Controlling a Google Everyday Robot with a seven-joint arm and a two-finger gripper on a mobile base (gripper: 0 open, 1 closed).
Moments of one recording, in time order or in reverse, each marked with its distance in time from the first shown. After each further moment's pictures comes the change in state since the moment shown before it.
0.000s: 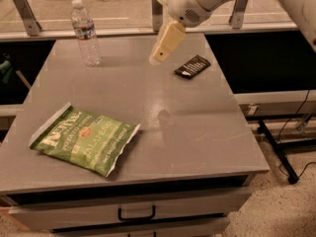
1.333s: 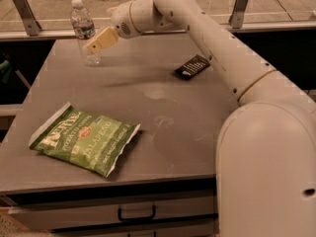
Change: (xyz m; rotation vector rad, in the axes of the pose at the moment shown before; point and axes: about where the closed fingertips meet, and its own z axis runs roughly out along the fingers) arm -0.084 -0.063 0.179 -0.026 -0.427 0.263
